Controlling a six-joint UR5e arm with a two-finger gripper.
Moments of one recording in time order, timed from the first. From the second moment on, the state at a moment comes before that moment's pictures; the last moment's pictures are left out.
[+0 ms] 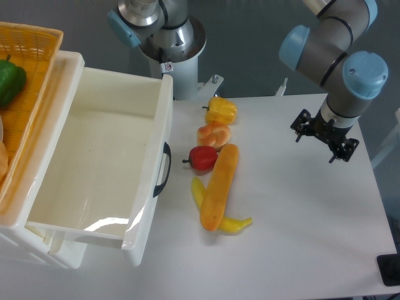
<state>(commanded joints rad) 2.85 -1.99 -1.50 -1.24 1.58 1.48</state>
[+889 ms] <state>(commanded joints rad) 2.83 -1.98 -1.58 -1.20 1.45 1.40</state>
